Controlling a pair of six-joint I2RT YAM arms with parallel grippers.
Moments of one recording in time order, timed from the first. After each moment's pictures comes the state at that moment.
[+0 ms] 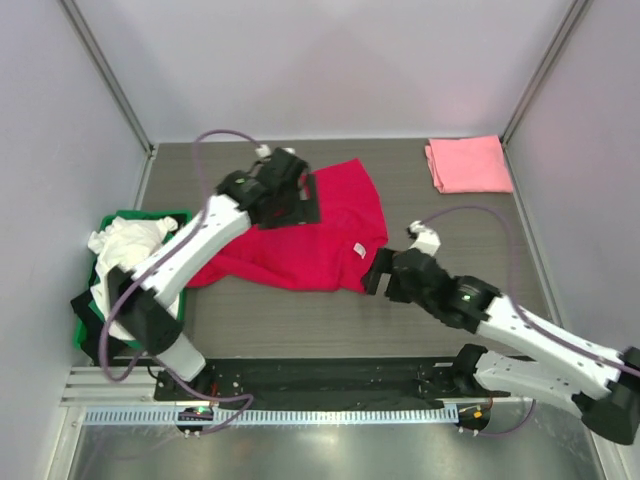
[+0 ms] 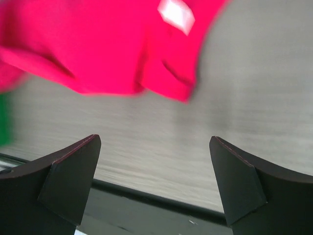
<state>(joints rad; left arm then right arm) -0.71 1.68 1.67 -0.97 -0.18 -0.68 0.88 0.82 0.75 -0.60 0.37 0.89</state>
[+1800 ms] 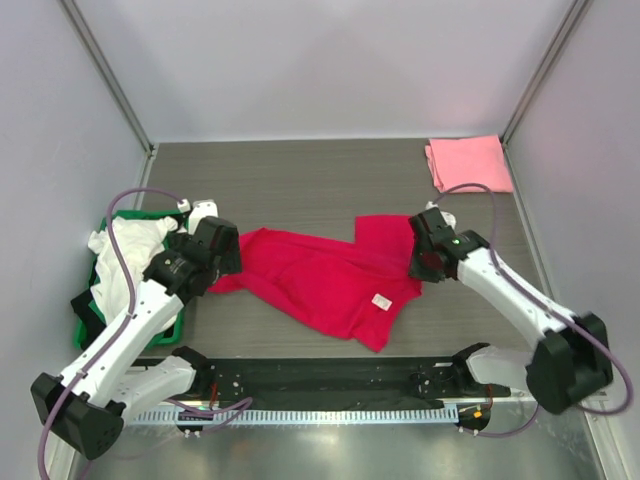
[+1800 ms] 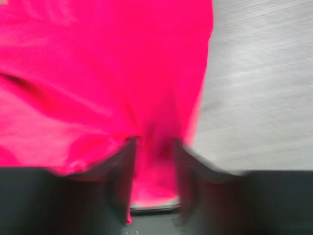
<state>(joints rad) -0.50 0.97 0.94 -0.91 -0.58 -0.48 0.42 1.26 0.88 -0.77 0.19 0.62</state>
